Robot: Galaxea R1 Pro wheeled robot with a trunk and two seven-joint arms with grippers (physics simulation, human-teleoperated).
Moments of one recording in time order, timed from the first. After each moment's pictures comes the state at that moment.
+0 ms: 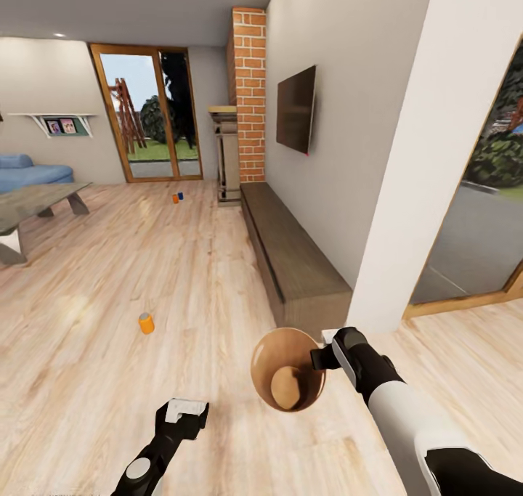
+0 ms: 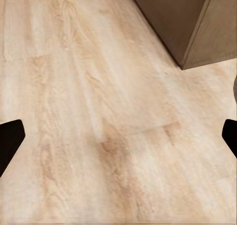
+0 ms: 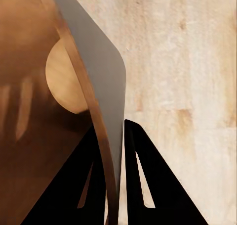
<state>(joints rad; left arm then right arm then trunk) -0.23 -0.01 -0.09 -0.88 0.00 -0.06 -0.03 -0.82 0.07 0.03 -0.57 0.07 0.82 0.09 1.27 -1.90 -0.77</state>
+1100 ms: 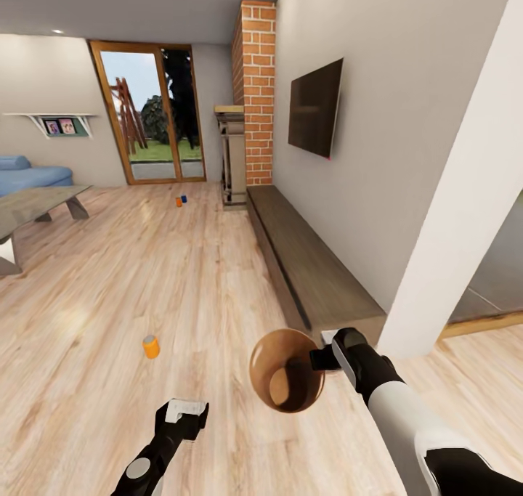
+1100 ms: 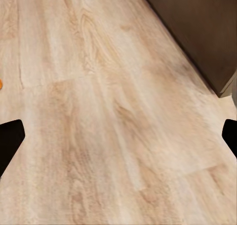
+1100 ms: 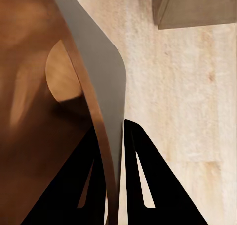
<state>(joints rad) -0.23 -0.01 -0.09 -0.88 0.00 -0.06 -0.03 -0.82 0.07 0.03 -0.57 0.06 0.83 0.10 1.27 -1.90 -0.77</state>
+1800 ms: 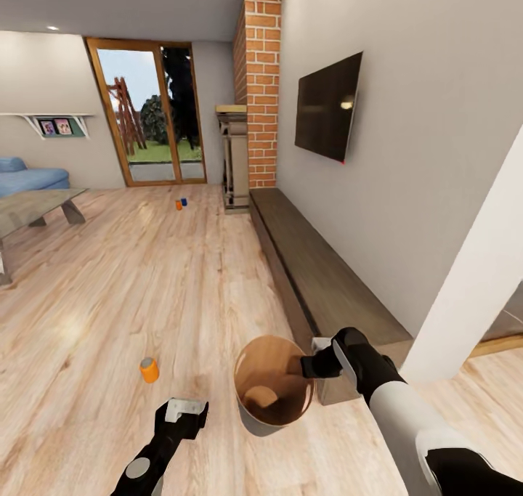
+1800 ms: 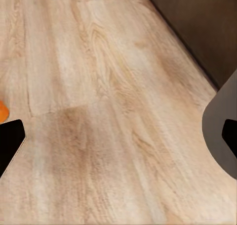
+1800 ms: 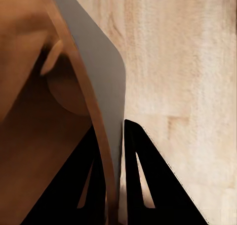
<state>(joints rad) -0.23 -0.01 -0.08 -0.88 0.00 -0.06 -0.03 -0.82 0.06 0.03 -0.57 0.08 0.95 0.37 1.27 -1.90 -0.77</state>
